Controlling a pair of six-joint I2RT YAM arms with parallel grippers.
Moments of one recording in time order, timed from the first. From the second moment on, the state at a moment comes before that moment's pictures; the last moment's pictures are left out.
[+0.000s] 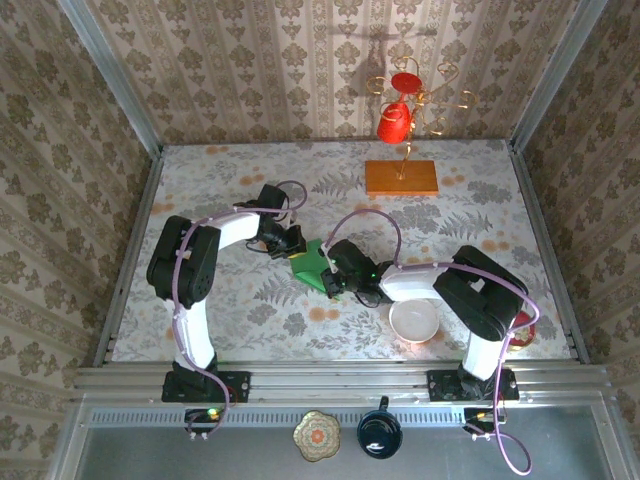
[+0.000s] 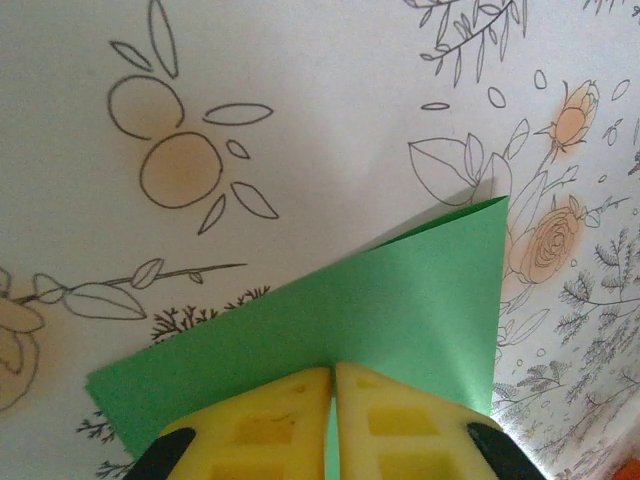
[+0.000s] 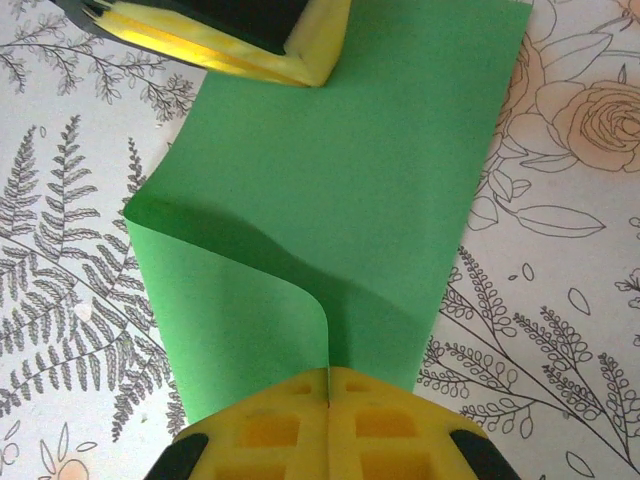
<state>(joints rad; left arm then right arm) -0.44 1.95 1.19 -0.49 0.47 -0.51 0.81 1.79 0.84 0.13 0.03 0.32</state>
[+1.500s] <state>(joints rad) -0.44 1.93 1.19 -0.49 0.47 -0.51 0.81 1.80 0.86 0.09 0.02 0.35</state>
